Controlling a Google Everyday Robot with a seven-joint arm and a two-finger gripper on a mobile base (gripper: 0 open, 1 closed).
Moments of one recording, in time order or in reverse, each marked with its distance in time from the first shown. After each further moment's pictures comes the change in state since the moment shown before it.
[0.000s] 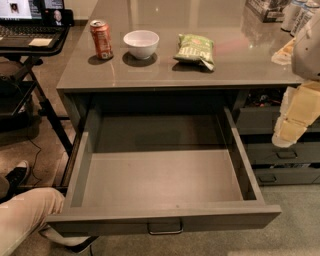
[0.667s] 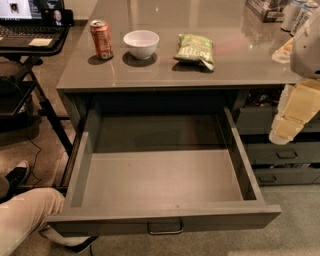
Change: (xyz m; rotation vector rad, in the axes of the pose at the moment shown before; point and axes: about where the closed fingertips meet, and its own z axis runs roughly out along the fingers) arm -0.001 -0.005 0.000 0.013 -0.001 0.024
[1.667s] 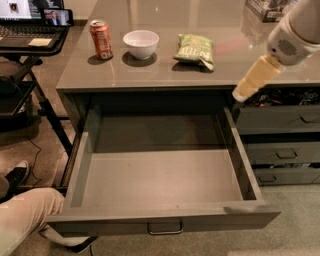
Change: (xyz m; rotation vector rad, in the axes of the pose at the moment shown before) arm 0.000 -0.112 0.060 0.141 -0.059 0.468
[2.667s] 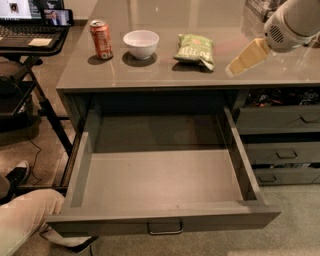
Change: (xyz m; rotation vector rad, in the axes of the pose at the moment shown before) arm -0.030 -0.052 0.013 0.130 -0.109 0.252
